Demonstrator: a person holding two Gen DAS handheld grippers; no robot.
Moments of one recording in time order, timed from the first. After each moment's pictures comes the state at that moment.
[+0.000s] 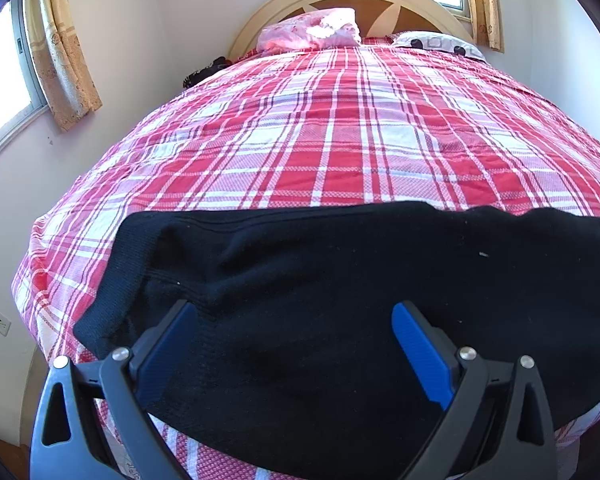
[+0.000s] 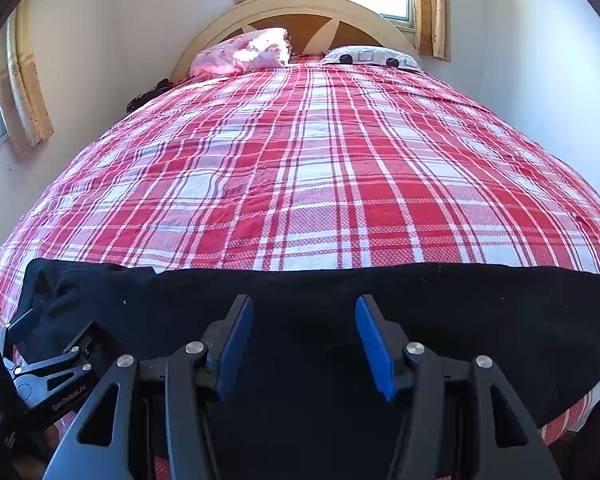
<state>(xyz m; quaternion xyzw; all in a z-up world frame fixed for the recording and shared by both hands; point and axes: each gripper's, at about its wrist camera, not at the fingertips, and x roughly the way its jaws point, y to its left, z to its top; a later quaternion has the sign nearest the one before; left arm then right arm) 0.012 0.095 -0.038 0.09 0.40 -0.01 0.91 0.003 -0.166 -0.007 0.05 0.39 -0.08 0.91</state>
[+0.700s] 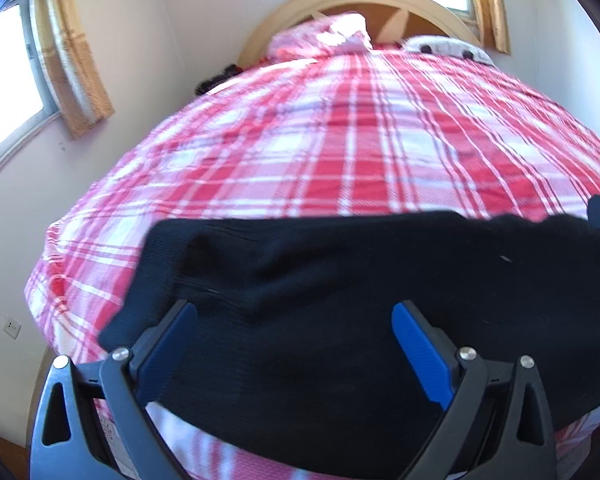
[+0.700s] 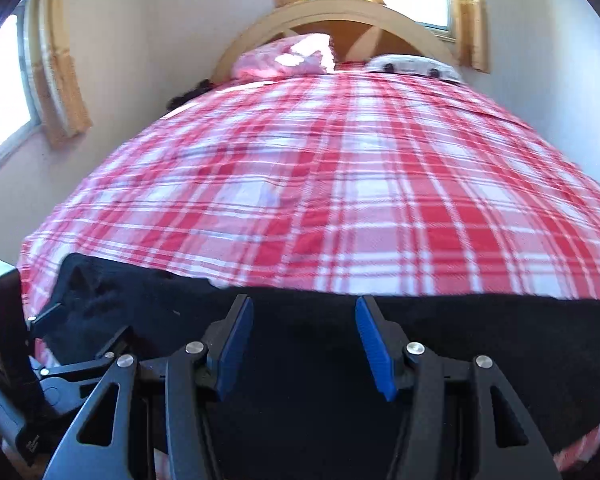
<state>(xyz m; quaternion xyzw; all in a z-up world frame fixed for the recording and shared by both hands) 0.011 0.117 -0.031 0.10 0.38 0.01 0.92 0.020 -0.145 0.000 0.06 0.38 0.02 0.92</state>
